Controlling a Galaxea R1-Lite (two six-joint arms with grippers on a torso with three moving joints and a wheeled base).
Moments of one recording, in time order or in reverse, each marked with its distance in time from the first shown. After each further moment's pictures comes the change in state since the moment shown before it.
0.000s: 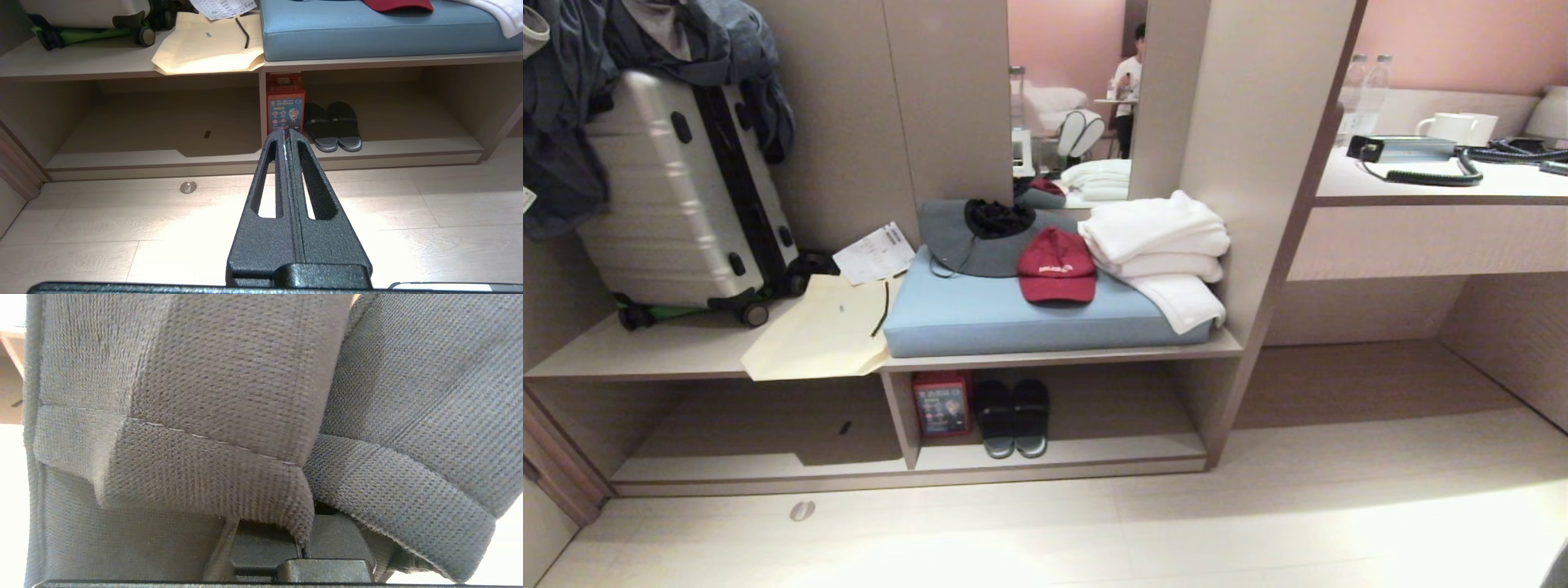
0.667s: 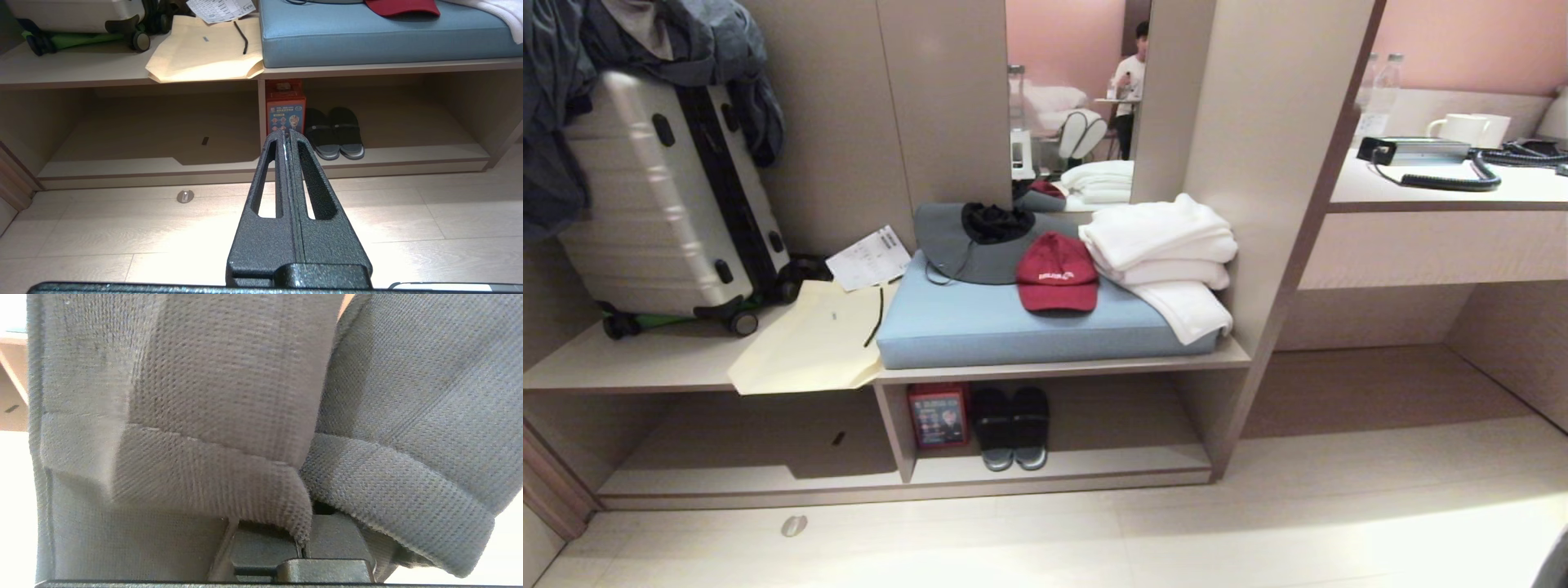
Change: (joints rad) left arm 0.000 0.000 0.000 -0.001 0.000 0.000; right arm 0.000 0.000 0.000 0.000 0.000 0.001
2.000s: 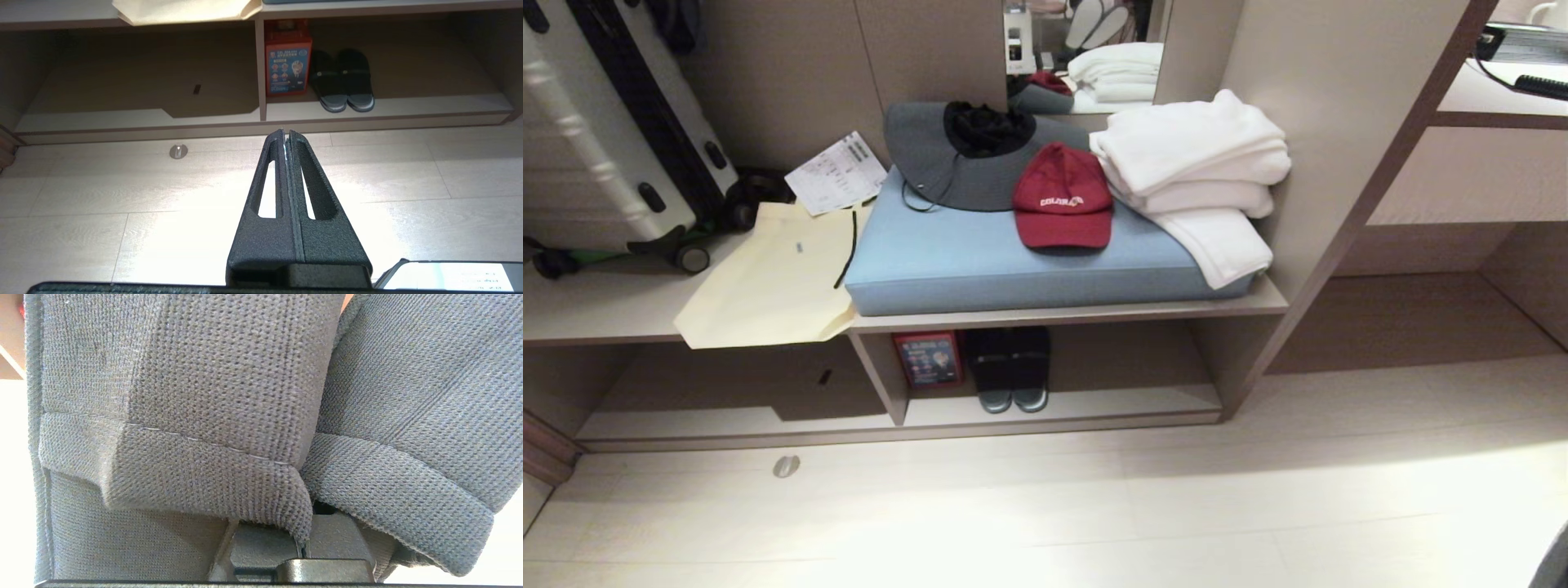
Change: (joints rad) left arm 0.000 0.000 0.000 0.001 0.000 -0.007; right arm 0.001 0.000 0.001 0.000 0.003 0.001
